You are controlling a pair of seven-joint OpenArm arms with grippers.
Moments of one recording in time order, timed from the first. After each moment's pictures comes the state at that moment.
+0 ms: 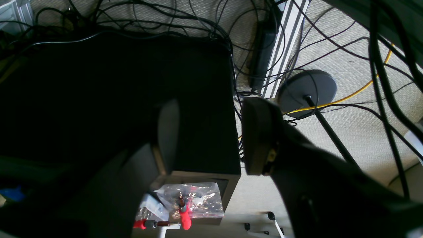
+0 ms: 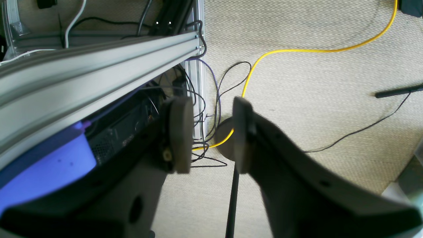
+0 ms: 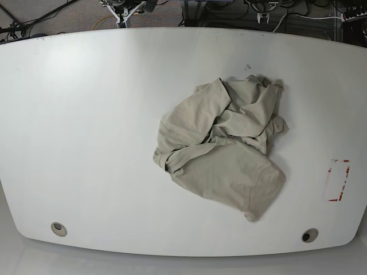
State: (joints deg) left arm 5.9 -6.7 -10.0 5.2 5.3 -5.9 2.1; right arm -11.0 4.8 22.7 19.1 -17.0 25.0 3.6
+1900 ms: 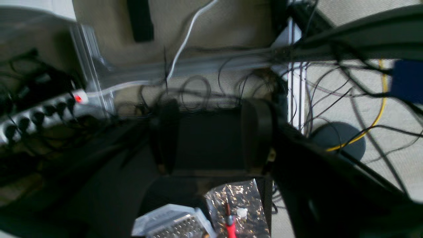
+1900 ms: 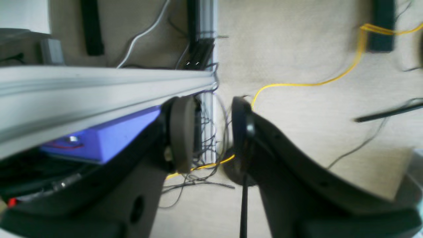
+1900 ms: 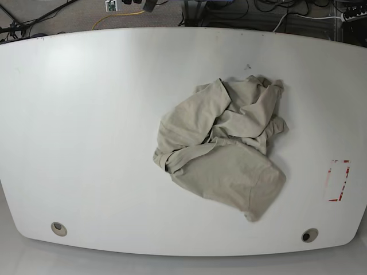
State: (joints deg) left arm 52.4 -6.3 -10.0 73.6 5.3 -6.8 -5.0; right arm -48.2 -5.9 23.1 85.7 1.8 33.3 -12.2
